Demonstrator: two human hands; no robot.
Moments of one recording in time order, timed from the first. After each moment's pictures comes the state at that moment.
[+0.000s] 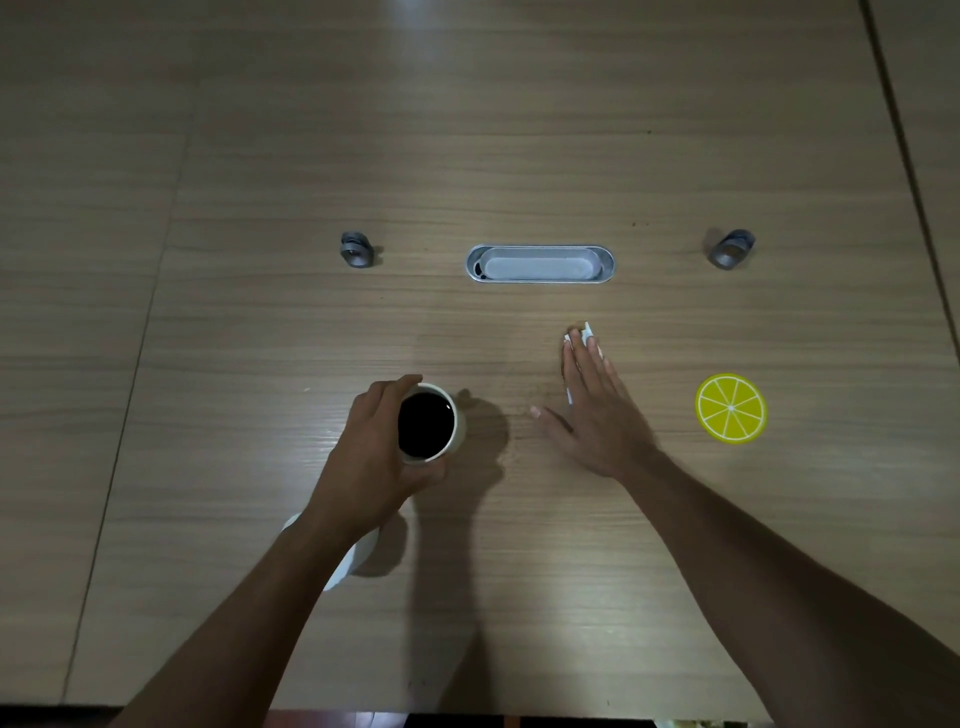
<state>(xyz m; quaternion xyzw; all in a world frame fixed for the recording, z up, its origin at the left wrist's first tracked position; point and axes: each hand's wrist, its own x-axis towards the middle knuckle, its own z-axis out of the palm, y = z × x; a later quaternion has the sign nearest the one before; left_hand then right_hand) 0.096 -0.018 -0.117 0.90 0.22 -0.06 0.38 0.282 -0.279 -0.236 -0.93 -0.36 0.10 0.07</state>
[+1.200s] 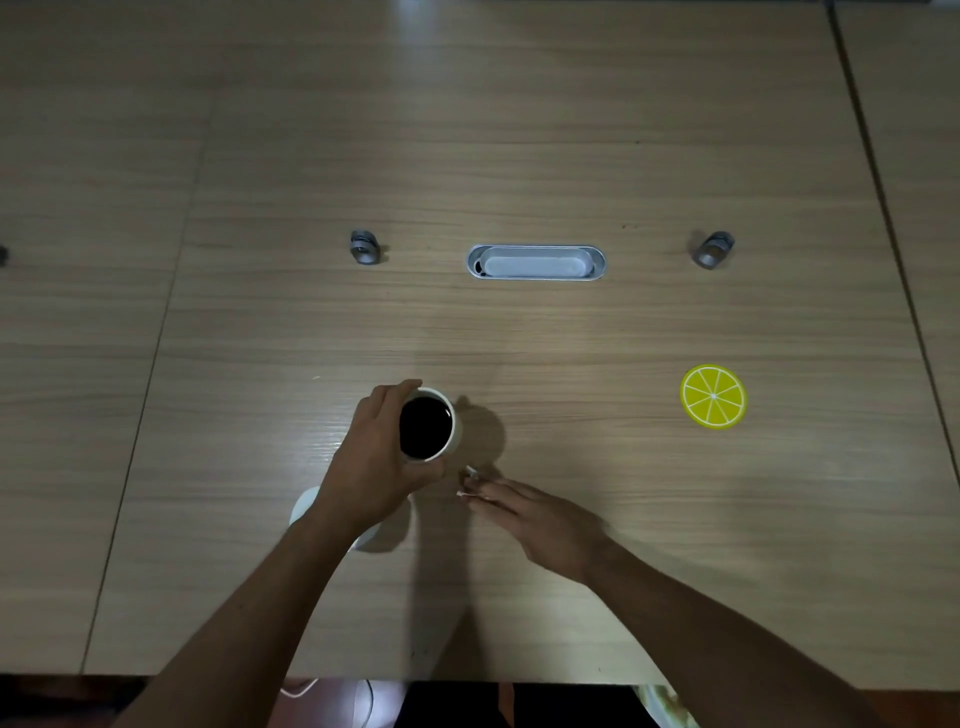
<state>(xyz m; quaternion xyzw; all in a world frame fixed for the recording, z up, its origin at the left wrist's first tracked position) 0.071 -0.028 -0.109 0.90 0.22 -0.06 0.38 0.142 -0.298 -0.230 -0.76 -0.60 0.22 0.13</state>
